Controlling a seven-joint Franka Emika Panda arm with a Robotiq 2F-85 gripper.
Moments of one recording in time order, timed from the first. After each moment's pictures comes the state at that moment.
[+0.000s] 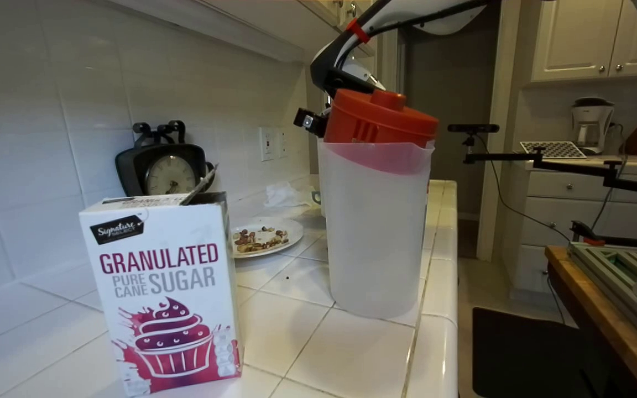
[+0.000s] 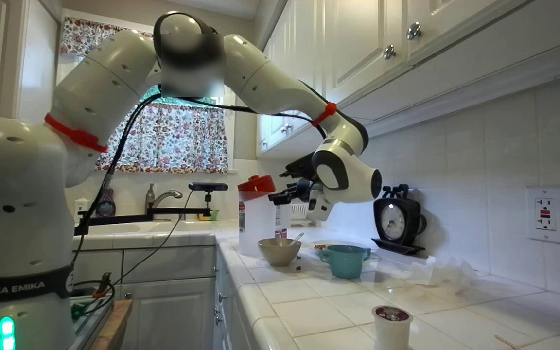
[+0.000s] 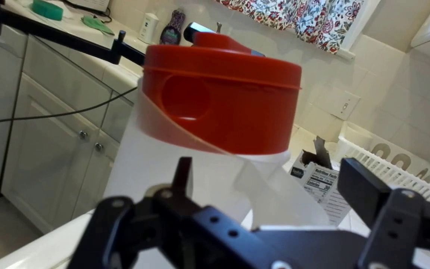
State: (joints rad) arm -0.07 0.56 -0.09 -1.73 1.19 1.22 0.32
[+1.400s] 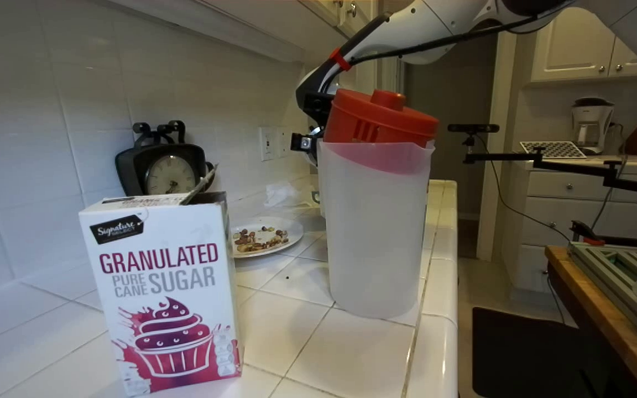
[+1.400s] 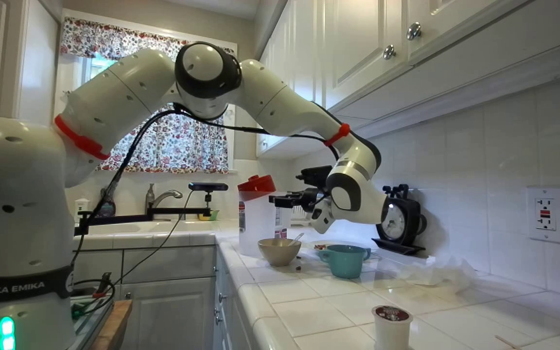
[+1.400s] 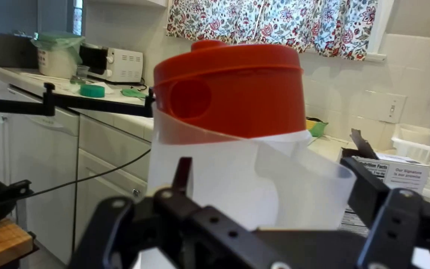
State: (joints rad) arm -0.08 0.75 -0.07 -1.54 1.18 1.03 0.58
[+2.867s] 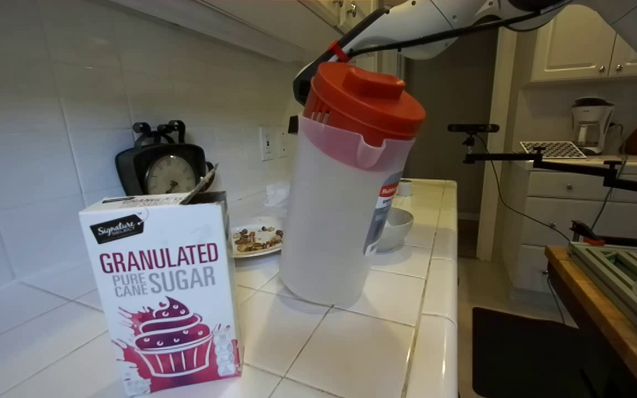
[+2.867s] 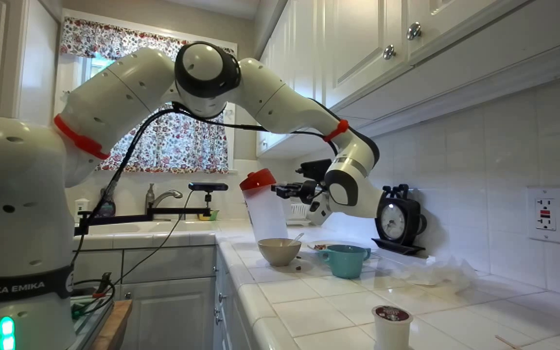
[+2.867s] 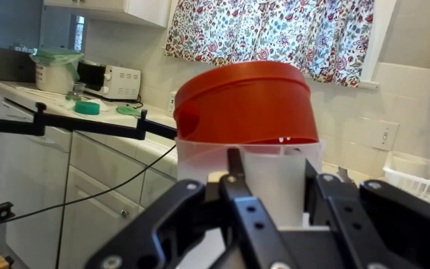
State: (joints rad) arm -0.07 0.73 -0.06 -1.53 1.25 1.00 0.60
